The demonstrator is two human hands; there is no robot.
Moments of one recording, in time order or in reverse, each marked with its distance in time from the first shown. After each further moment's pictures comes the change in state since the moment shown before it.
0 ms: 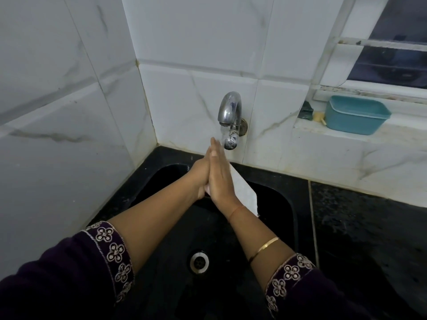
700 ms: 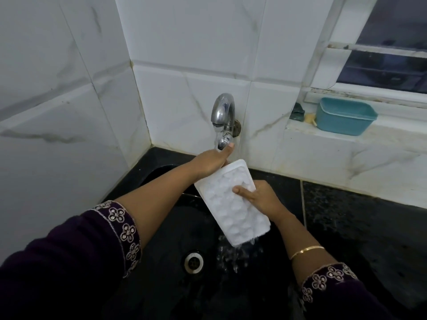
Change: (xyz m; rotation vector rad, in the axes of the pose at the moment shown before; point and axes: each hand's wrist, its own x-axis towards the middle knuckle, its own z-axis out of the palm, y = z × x) left_hand 0.005 0.027 0.002 0.930 -0.277 0.530; right_hand -0.022 0.049 -0.110 -0.026 -0.177 0.335
